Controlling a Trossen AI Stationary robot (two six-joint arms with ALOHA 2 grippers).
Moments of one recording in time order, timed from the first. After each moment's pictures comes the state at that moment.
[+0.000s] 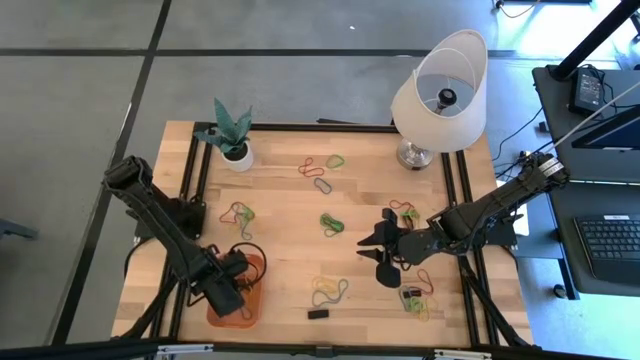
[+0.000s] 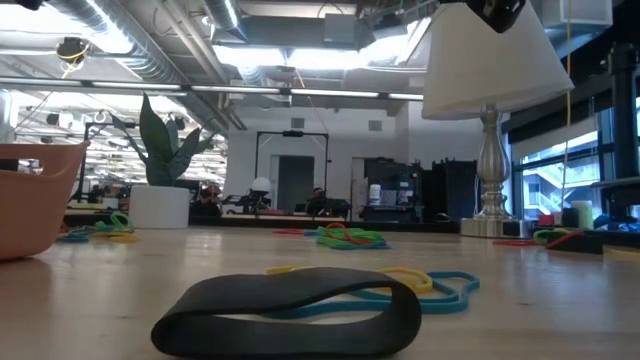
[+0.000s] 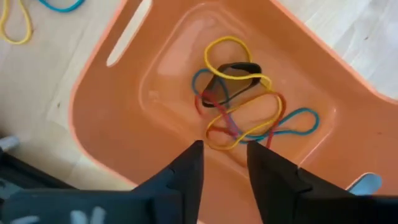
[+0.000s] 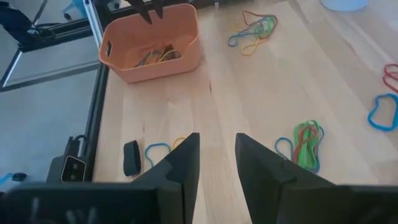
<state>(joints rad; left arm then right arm) -0.82 1.52 1.11 -1.06 -0.07 -1.46 0.51 1.33 1.03 -0.36 0.42 0.55</state>
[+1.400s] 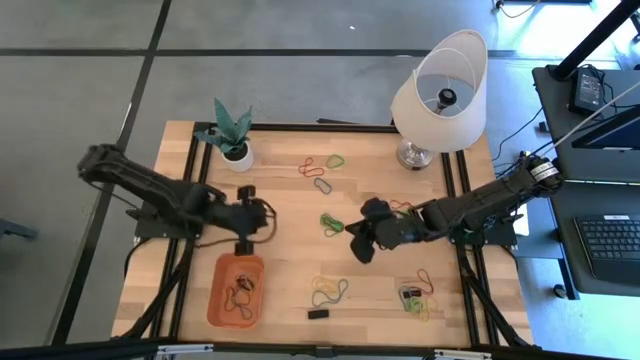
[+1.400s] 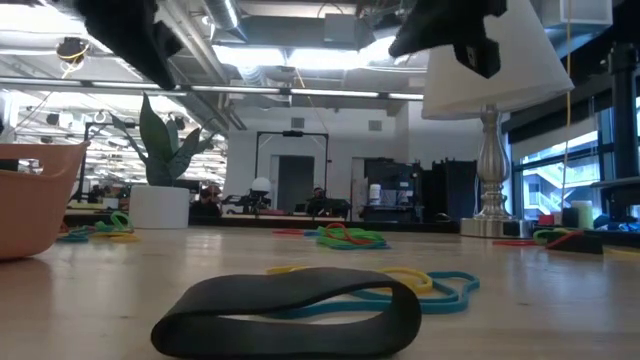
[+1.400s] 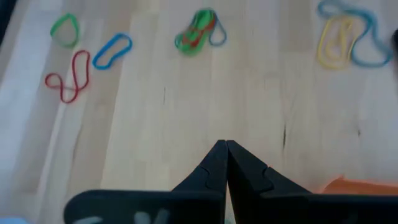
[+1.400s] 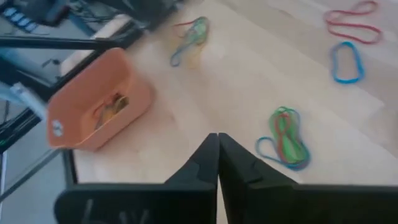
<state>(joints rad) -0.32 1.09 0.87 -0.74 -0.31 -0.29 0.35 1.41 1.03 -0.32 0.46 0.92</state>
